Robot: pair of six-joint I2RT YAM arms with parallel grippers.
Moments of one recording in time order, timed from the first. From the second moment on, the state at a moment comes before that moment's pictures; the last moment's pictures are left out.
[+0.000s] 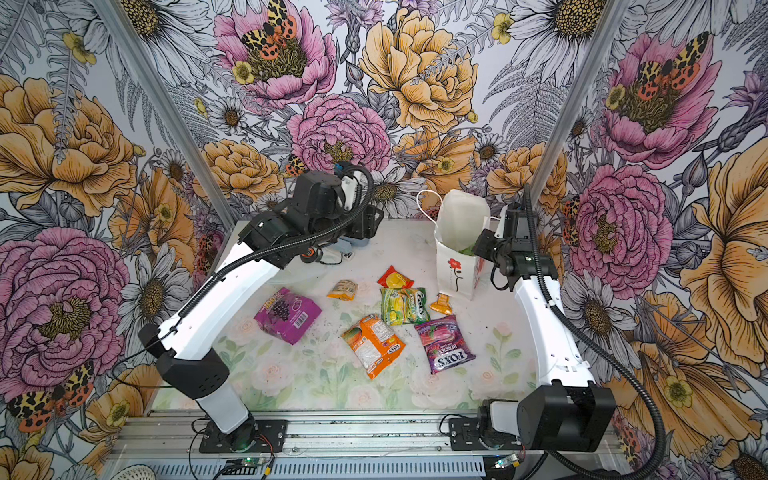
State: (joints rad) left arm -0.70 1.64 1.98 -0.84 -0.17 -0.38; right arm -0.08 1.31 1.34 -0.67 -0.15 0.38
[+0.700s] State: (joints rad) left arm -0.07 1.29 1.04 -0.65 -0.11 -0.65; right arm -0.10 1.30 1.28 -0.66 -0.16 0.37
